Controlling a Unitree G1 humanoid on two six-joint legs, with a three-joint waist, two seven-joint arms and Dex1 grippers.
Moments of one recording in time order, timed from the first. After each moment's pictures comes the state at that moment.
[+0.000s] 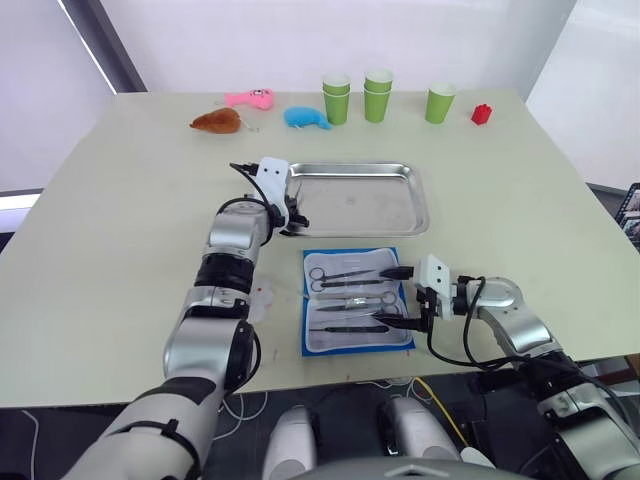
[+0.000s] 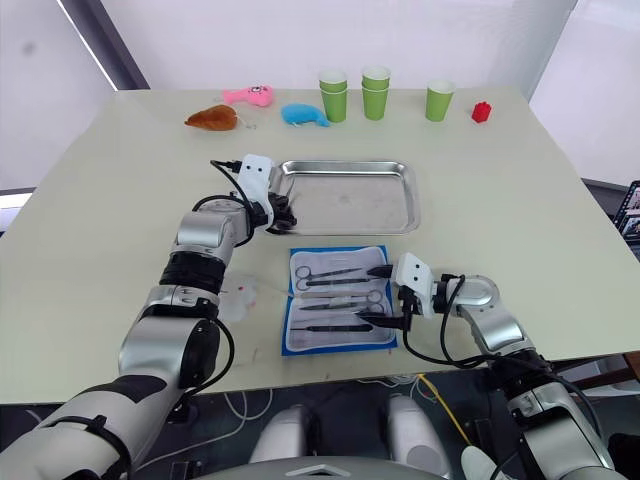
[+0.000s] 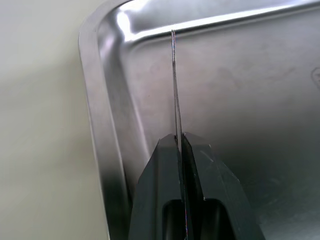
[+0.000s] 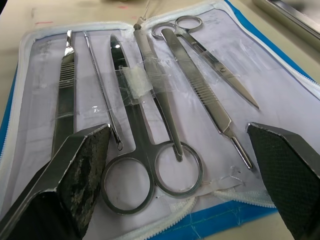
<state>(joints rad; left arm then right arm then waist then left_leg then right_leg) -0.93 0.30 0.07 0.68 -0.05 0.68 -0.30 -0.36 -0.42 0.31 0.28 0.18 -0.02 1.08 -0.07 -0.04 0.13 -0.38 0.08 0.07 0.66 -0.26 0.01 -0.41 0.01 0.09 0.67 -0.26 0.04</state>
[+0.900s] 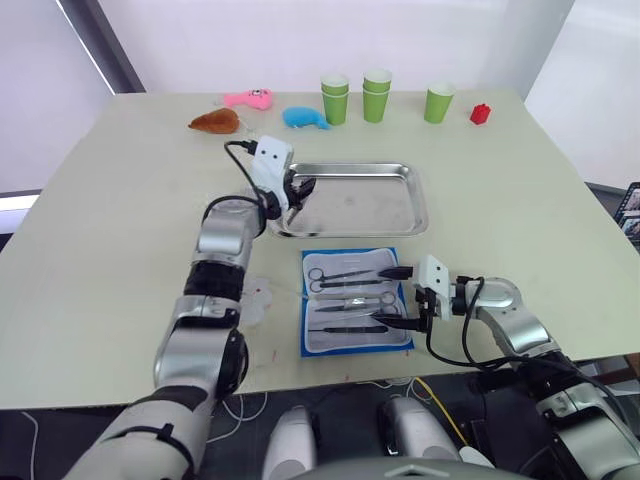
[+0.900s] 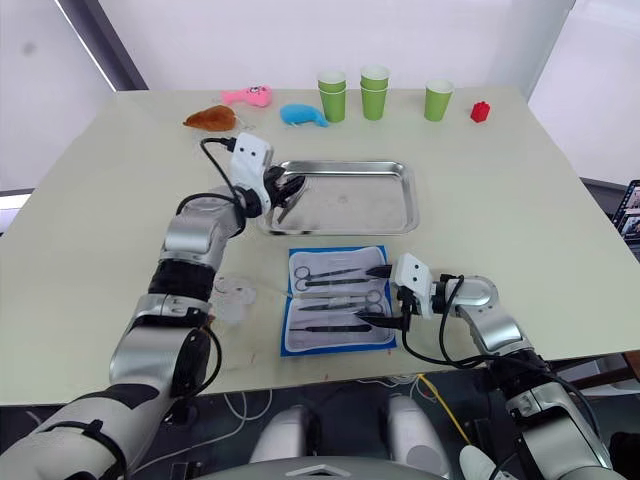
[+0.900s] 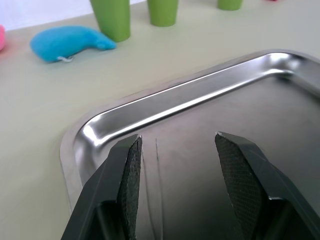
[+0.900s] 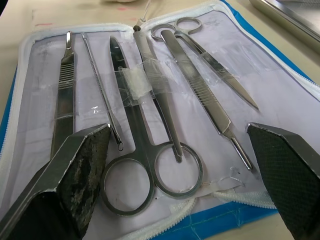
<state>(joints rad) -0.81 0.37 0.05 0.48 -0.12 0.42 -0.57 -0.36 -0.42 0.31 0.28 0.18 -0.03 1.08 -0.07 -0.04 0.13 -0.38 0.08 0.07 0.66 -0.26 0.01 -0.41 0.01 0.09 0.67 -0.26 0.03</state>
